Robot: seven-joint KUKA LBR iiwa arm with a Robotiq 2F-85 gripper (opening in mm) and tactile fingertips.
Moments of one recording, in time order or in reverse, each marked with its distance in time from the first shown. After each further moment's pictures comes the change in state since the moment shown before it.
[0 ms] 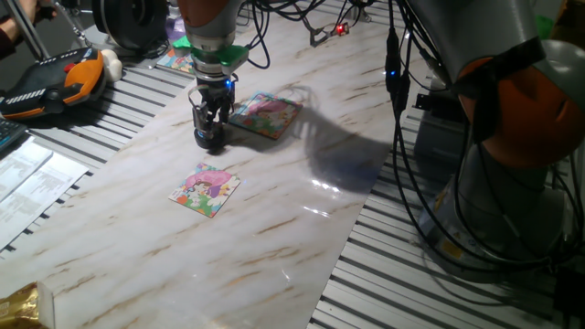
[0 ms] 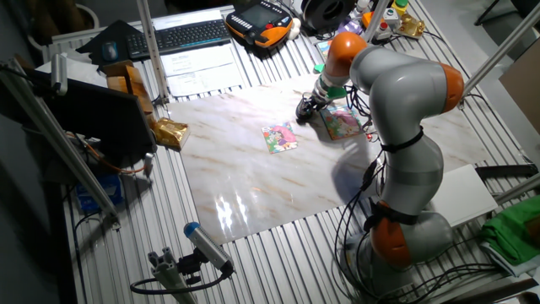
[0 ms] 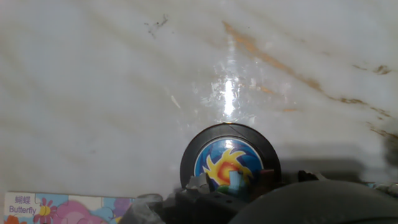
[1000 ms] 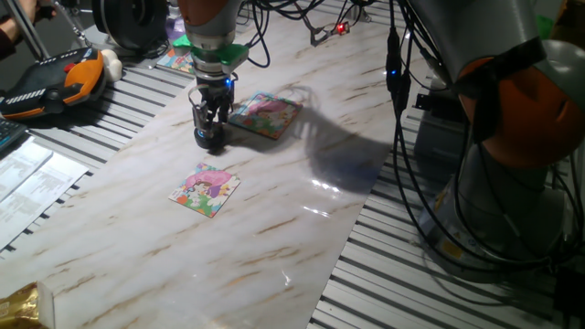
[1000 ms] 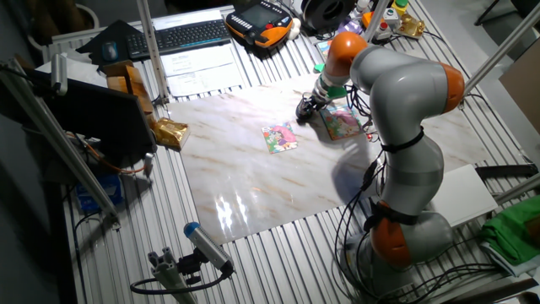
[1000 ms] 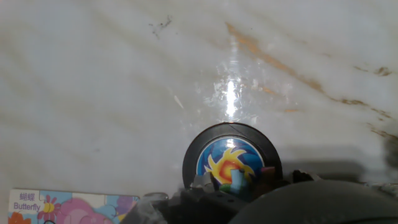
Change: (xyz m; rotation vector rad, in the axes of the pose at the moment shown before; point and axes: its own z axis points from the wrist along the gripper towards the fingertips) arm -0.001 0.001 -0.002 0.003 -0.006 -0.012
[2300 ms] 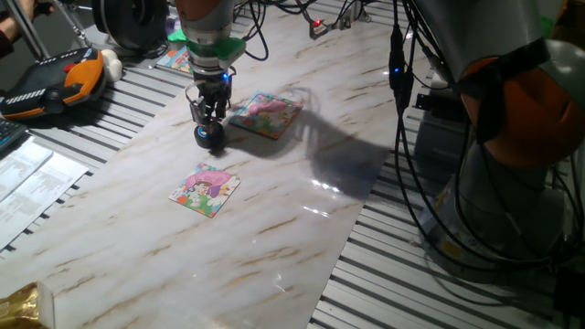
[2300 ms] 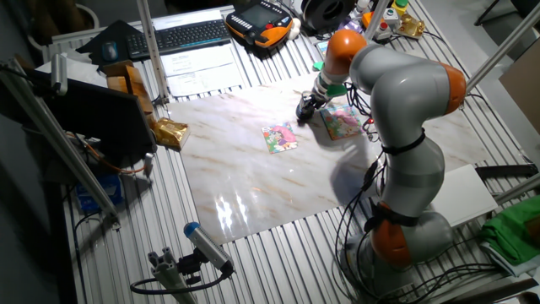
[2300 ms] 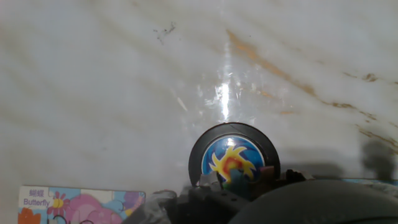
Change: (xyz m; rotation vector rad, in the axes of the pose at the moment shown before) arm -0.002 0.006 -0.024 0.043 0.000 -0.004
